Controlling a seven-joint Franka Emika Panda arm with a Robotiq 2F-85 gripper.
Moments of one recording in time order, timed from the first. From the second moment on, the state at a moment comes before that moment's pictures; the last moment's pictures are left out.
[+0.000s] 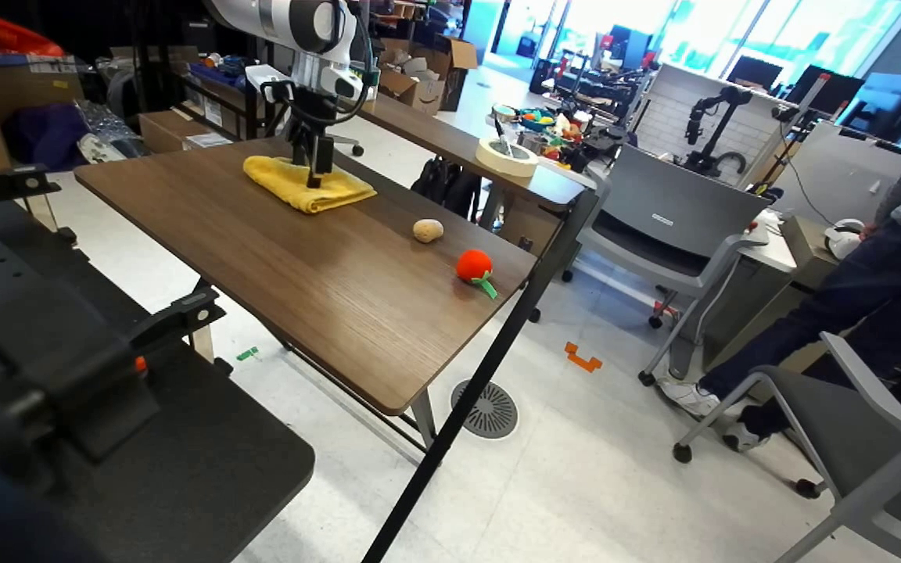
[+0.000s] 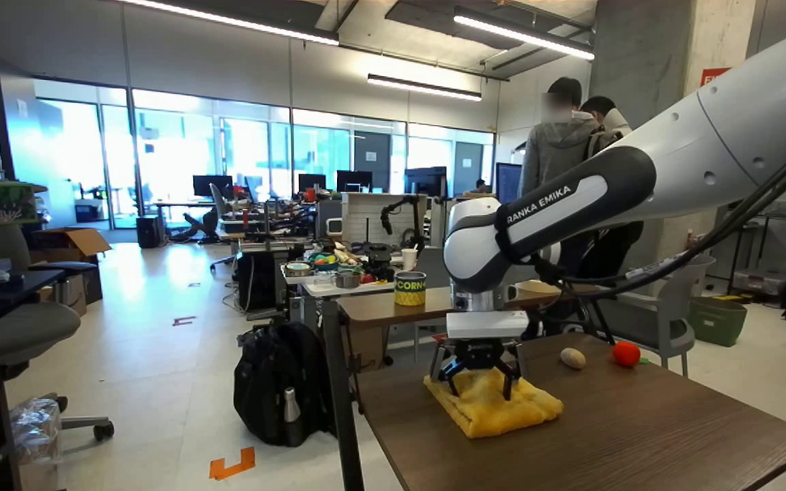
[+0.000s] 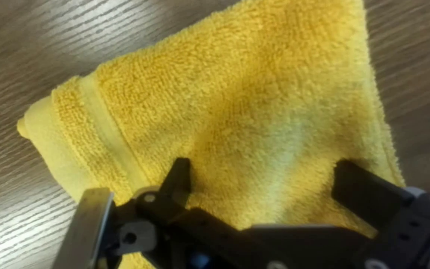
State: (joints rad) arm 0.24 1.43 -0.03 -0.69 0.00 2.00 0.65
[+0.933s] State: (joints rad) arm 0.24 1.44 -0.01 -0.74 0.00 2.10 0.53
